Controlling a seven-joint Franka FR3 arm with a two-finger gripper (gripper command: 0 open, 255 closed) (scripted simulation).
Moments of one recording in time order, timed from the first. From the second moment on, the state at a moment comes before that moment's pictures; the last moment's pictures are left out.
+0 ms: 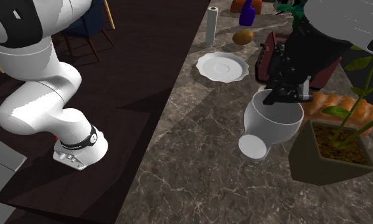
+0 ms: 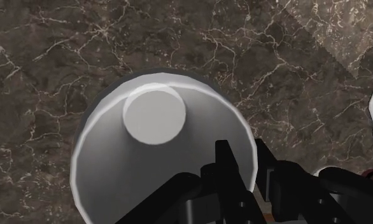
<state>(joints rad) -0.03 0.34 -0.06 -1.17 0.16 1.35 -0.25</state>
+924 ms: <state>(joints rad) 0.13 0.15 0.04 -1.41 0.17 1.45 0.00</state>
